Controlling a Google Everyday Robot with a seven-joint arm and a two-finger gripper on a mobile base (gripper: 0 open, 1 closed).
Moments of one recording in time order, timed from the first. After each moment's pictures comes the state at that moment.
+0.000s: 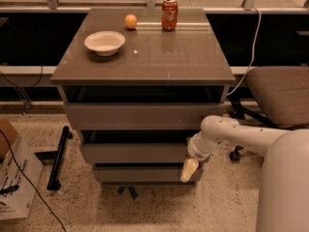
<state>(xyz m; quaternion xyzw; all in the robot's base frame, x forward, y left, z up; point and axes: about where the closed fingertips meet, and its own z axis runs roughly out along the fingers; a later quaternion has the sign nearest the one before) 0.601 -0.152 0.444 -0.60 0.78 0.11 0.15</state>
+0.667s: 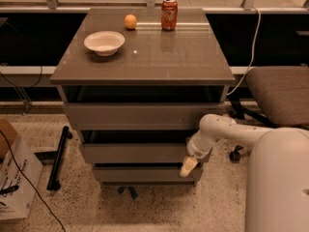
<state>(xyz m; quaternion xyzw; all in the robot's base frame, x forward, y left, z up) 0.616 -0.156 0.419 -0.61 0.78 0.12 0.14</state>
